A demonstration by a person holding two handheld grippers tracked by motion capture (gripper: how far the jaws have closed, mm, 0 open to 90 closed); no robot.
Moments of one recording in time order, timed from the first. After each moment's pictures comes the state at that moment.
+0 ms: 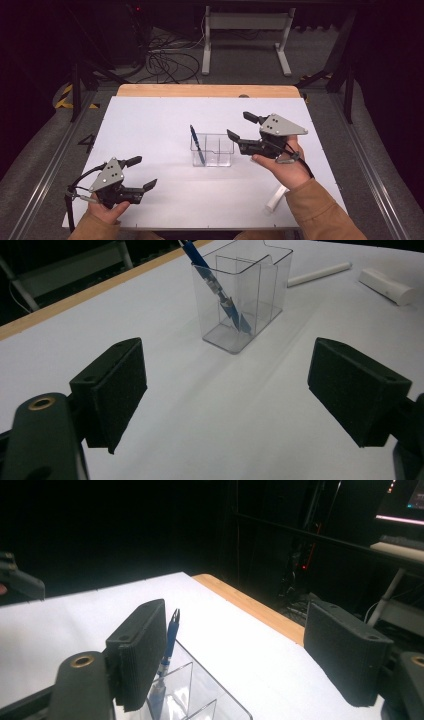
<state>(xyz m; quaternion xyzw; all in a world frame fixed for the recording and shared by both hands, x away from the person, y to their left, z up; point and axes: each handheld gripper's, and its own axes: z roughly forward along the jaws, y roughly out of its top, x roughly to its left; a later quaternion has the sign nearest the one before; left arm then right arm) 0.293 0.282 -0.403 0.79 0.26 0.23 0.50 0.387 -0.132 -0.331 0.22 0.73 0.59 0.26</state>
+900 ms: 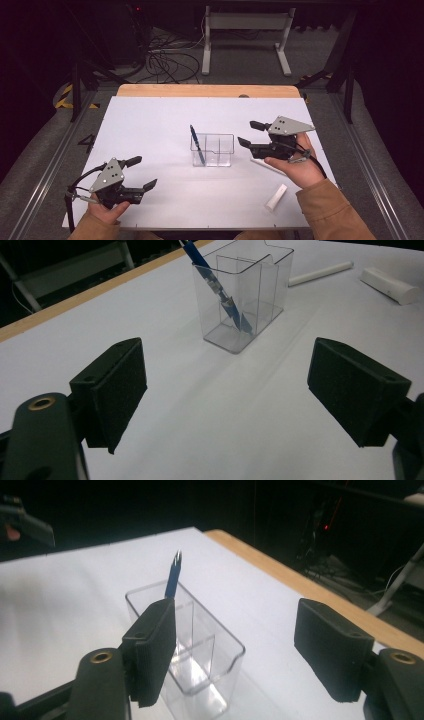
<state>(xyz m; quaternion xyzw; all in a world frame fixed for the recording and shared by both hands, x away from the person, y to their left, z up) 0.292 0.281 -0.403 0.79 0.27 0.23 0.49 0.392 -0.160 -0.341 0.22 0.79 0.53 0.22</state>
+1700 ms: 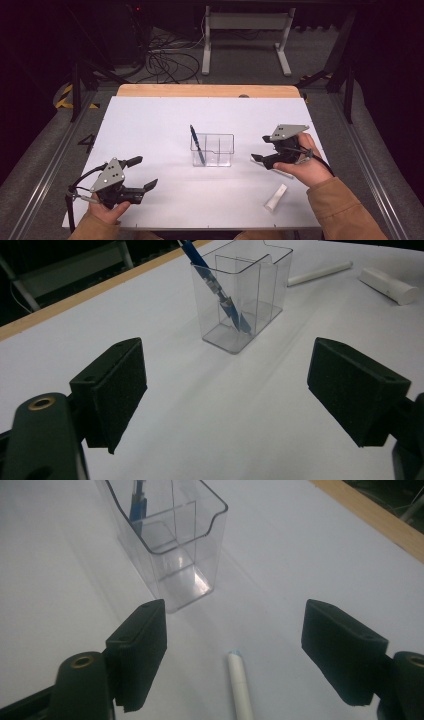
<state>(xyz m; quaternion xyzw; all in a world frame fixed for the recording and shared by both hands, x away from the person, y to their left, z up) 0.292 0.280 -0.403 0.80 0.26 0.23 0.49 0.403 -0.188 -0.371 0.24 0.88 0.38 0.17</state>
